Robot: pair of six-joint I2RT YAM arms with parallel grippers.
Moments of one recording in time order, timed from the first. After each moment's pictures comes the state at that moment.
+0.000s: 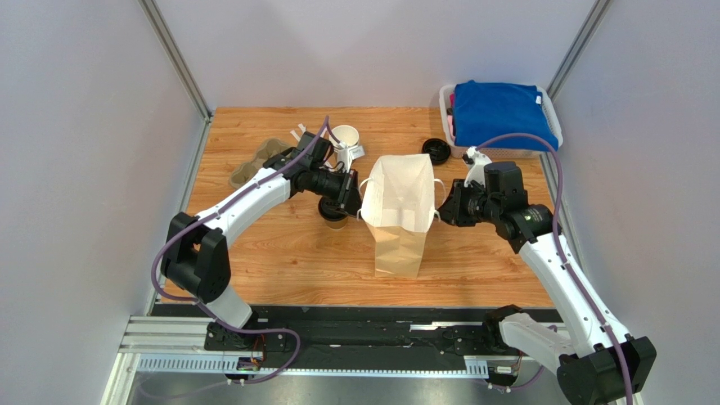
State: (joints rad) left arm -0.52 1.63 1.29 -0.61 0.83 -0.27; right arm 0.30 1.00 0.96 -0.67 -0.32 0.33
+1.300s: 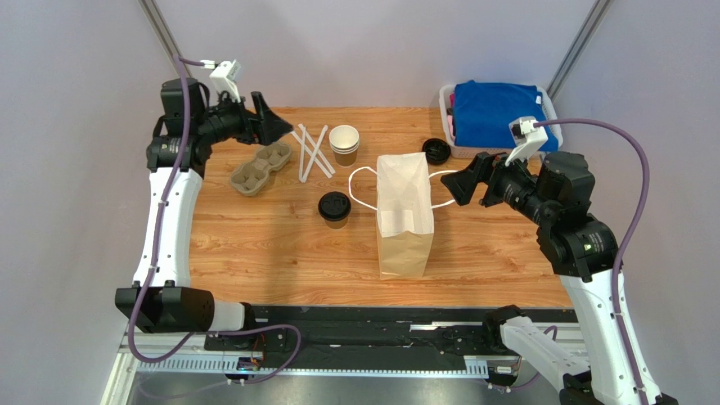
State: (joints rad) left arm -0.01 1.35 1.61 -0.61 0.76 -0.20; right arm 0.28 0.86 1.32 -0.71 -0.30 0.29
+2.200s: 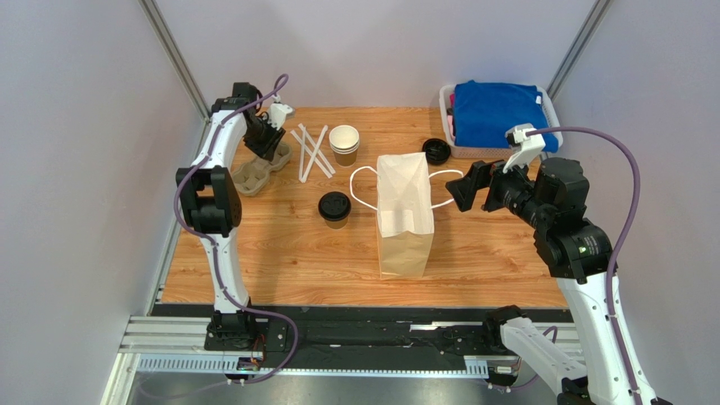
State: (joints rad) left arm 0.01 2.16 2.03 -1.03 0.24 0.66; right arm 0.25 0.83 1.25 -0.71 -0.26 0.17
